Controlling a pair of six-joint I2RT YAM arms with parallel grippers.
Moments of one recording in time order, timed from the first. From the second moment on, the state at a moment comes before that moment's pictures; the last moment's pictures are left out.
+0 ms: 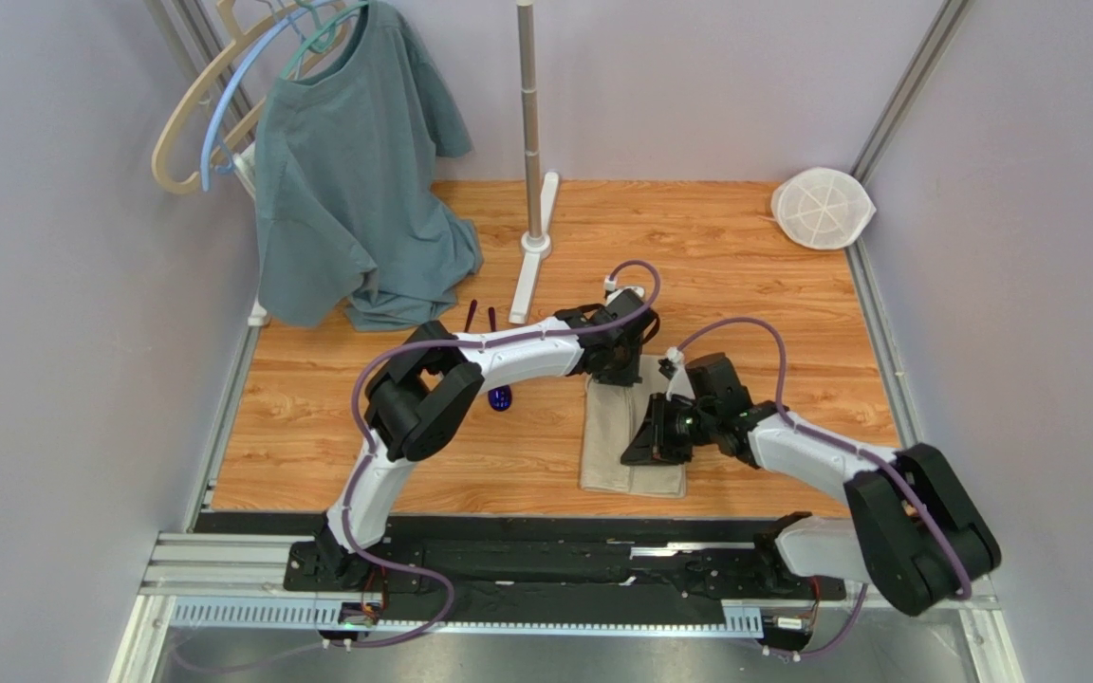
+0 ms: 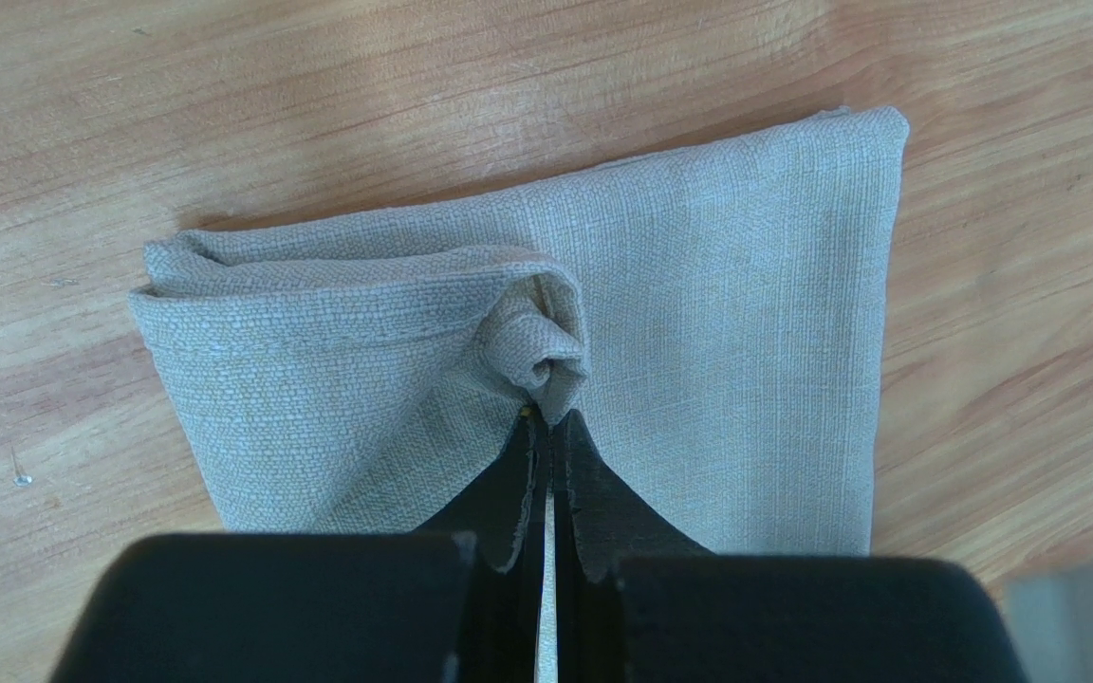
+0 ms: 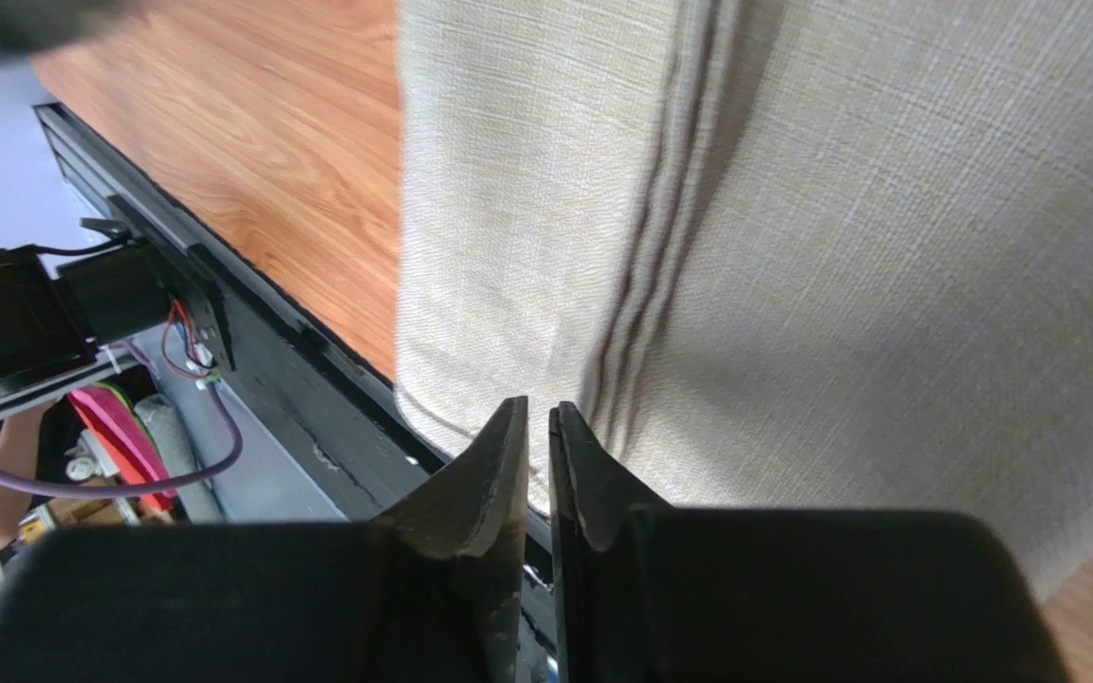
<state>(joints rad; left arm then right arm) -0.93 2.17 1.61 -0.41 -0.09 -0.70 0.46 1.22 0.42 -0.12 -0.56 0.66</state>
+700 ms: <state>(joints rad) -0.77 1.90 1.60 -0.46 0.11 -0.55 0.46 1.34 0.33 0.12 -0.59 0.75</state>
